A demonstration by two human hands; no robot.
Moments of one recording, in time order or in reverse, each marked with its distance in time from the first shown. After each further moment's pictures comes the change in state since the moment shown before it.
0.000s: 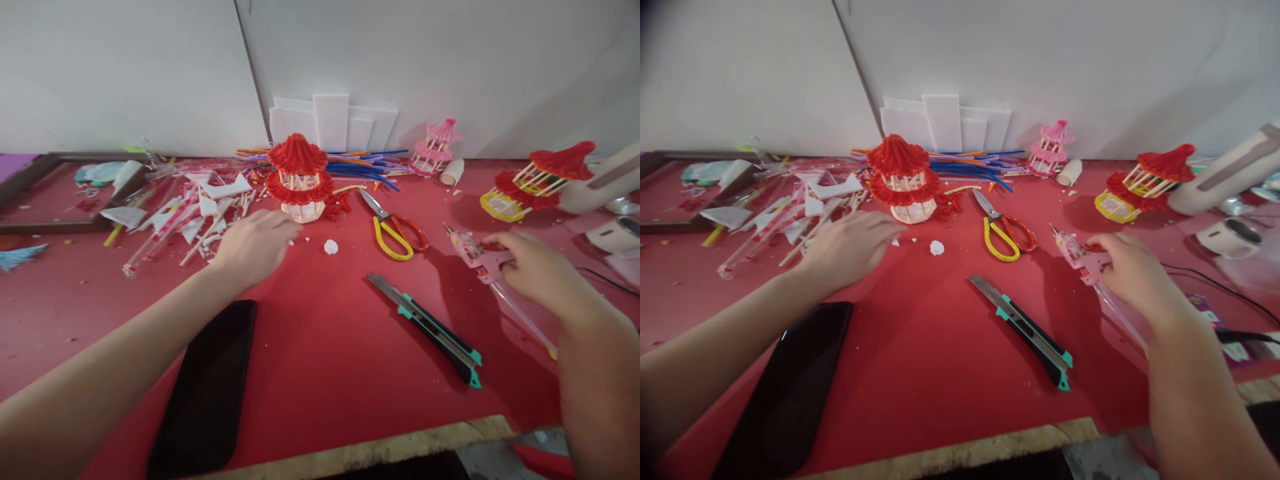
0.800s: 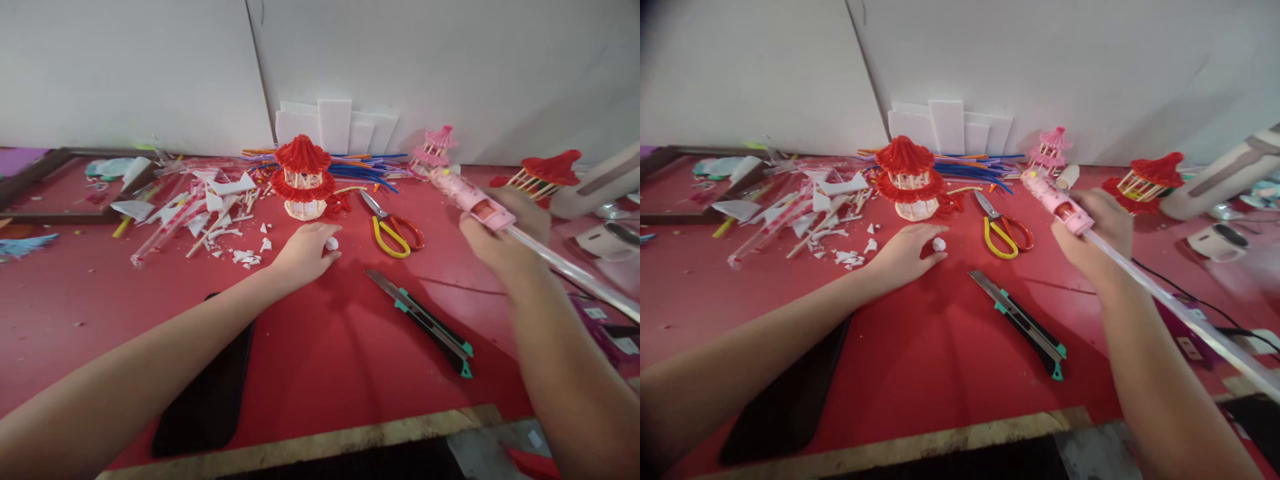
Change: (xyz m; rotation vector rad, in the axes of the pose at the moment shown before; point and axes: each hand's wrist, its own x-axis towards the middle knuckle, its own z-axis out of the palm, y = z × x) left_hand 0.023 0.050 0.036 -0.180 0.009 0.019; right_hand 0.026 -0.074 -0.025 0.312 0.546 -0.138
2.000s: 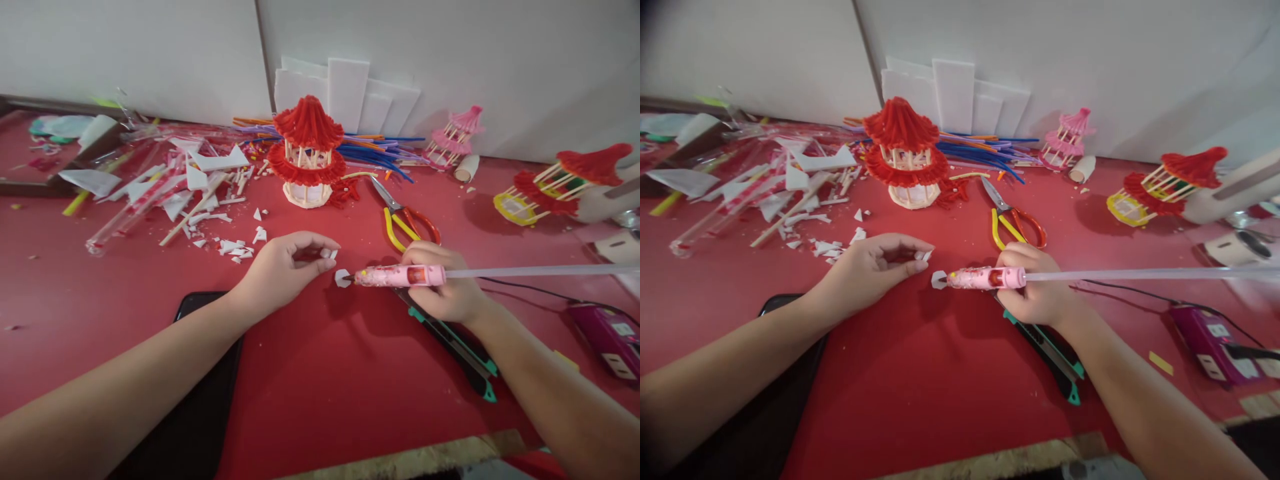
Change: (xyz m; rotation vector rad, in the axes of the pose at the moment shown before) left_hand -0.043 -0.008 0.004 -0.842 0.116 -0.287; right_hand -0.044 -0.037 0.055 0.467 -0.563 -0.254
